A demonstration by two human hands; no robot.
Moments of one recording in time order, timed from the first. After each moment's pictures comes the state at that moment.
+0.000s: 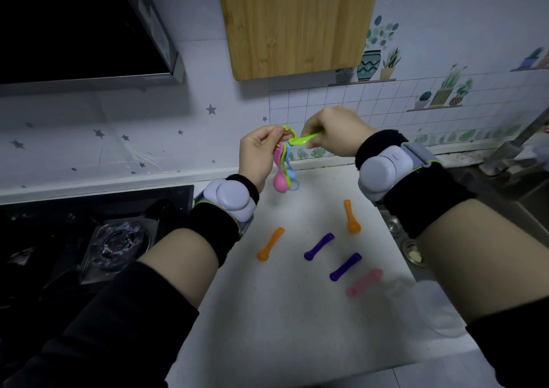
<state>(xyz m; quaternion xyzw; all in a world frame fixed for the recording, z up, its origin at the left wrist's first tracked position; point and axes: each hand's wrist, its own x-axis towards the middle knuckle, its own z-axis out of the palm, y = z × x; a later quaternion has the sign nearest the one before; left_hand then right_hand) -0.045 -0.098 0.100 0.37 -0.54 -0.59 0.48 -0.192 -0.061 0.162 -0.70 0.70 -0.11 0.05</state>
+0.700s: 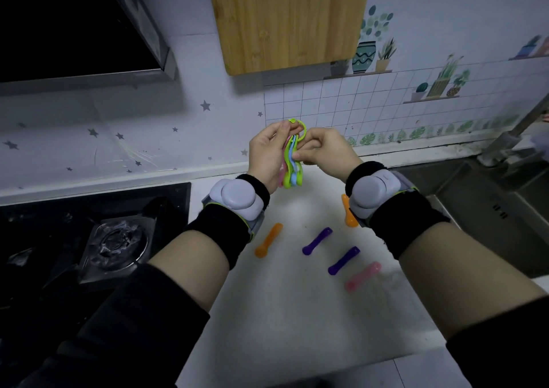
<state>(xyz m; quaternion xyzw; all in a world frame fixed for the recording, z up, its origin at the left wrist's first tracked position) -0.067 -0.080 0.100 0.33 -0.44 -0.68 0.48 -0.186 -0.047 0.102 -0.52 0.66 -0.42 0.34</state>
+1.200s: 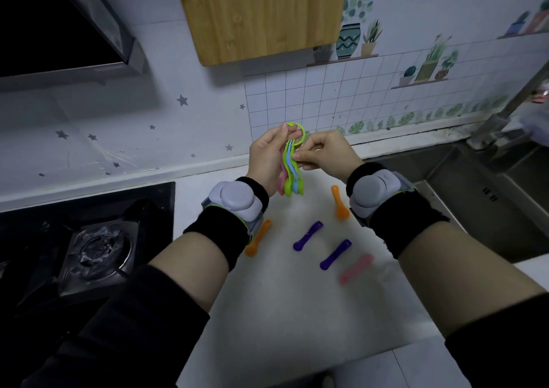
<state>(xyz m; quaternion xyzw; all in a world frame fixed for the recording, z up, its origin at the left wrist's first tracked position) -0.093 -0.079 0.080 0.33 -0.40 -0.74 0.43 -0.217 -0.040 0.075 -0.47 0.66 -0.45 0.38</state>
